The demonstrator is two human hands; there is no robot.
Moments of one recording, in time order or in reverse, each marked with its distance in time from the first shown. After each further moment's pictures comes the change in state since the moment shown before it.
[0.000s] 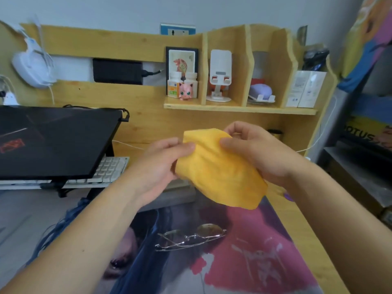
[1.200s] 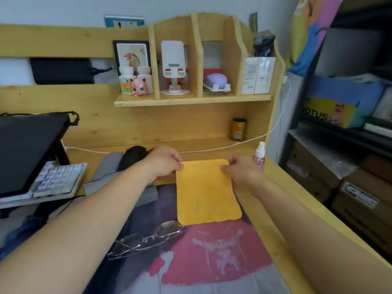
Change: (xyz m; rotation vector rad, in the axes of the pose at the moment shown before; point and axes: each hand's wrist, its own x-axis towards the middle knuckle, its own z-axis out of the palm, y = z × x) left_hand 0.125 -0.073 0.048 0.787 -0.017 -0.226; right_hand -0.003 0.135 -0.051 -0.170 0.392 0.424
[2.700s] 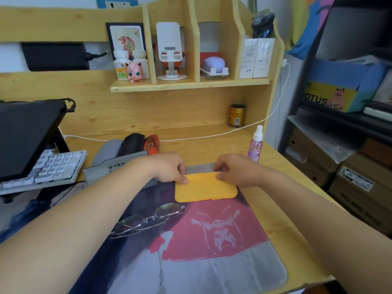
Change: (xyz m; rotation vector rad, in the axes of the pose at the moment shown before) left_hand -0.035 0.004 0.014 0.644 -0.355 0.158; right_hand -0.011 0.018 -0.005 -0.663 -0.291 -0.338
